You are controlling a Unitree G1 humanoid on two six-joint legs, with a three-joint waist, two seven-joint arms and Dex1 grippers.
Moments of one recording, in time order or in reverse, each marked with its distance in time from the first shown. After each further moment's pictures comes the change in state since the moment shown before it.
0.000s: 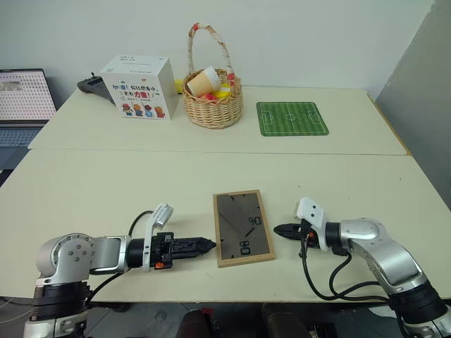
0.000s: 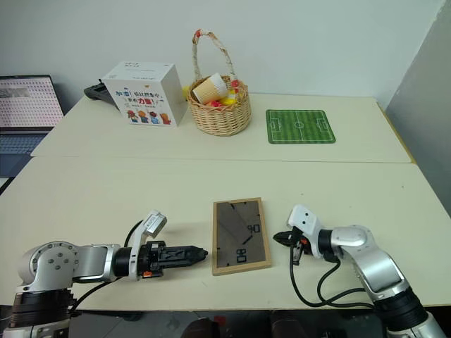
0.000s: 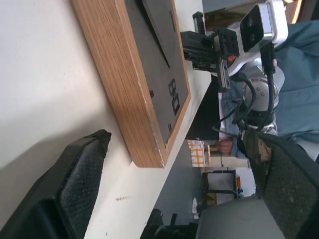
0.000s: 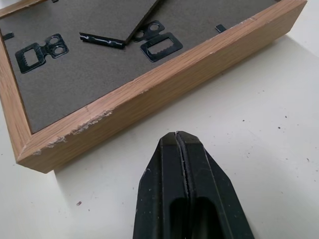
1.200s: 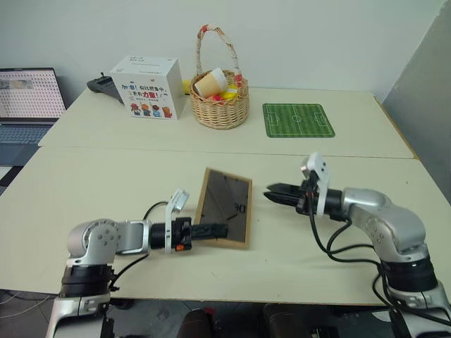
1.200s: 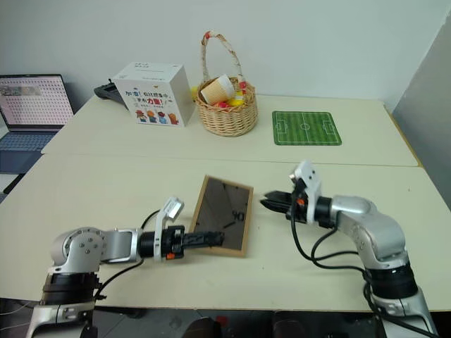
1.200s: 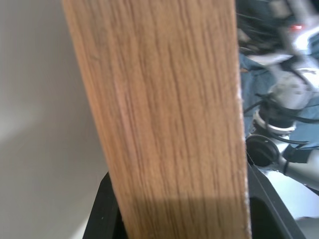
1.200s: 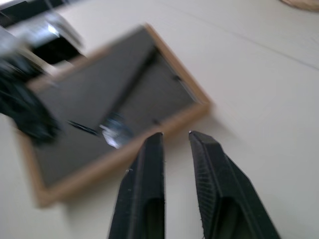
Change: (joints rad) left arm -0.167 -0.026 -0.127 0.035 0.097 -0.179 -0.068; right arm -0.271 0.140 -0.216 -0.074 0.364 0.383 -0.083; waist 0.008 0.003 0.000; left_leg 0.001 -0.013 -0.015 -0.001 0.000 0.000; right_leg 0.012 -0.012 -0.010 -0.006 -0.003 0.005
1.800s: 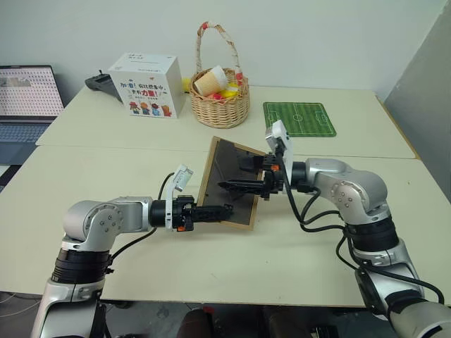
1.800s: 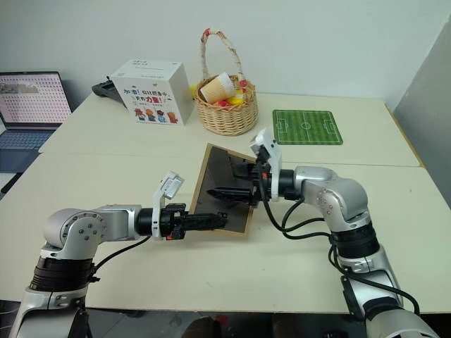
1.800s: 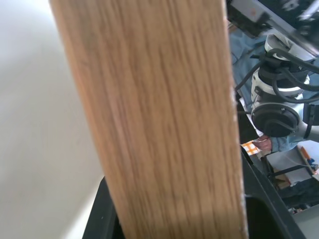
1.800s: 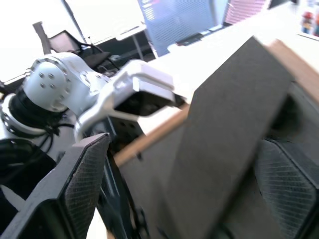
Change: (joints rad) left arm -0.070 0.061 -0.080 -0.085 0.063 -0.164 -0.107; right arm -0.263 0.160 0.116 0.200 0.056 0.001 0.019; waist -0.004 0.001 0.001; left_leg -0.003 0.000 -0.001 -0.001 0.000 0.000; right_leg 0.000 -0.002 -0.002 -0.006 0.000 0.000
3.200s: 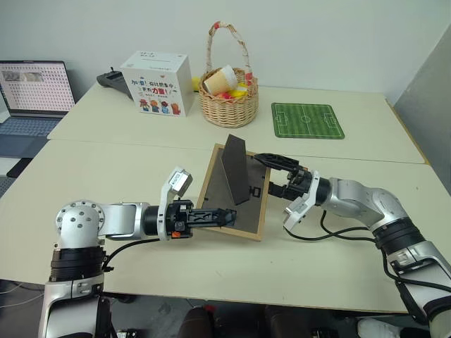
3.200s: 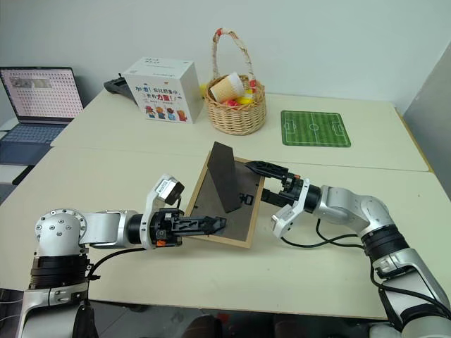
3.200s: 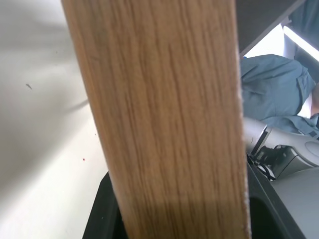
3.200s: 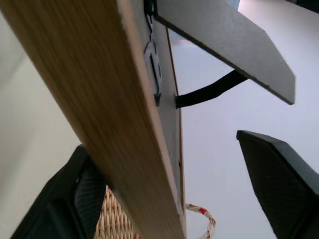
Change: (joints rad) left arm -0.005 -0.044 0.160 0.123 -0.616 0.322 0.420; right arm 0.055 -0.318 0.207 0.510 -1.439 -1.970 -0.950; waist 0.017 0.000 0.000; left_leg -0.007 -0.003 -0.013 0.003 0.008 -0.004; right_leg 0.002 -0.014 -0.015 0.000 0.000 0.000
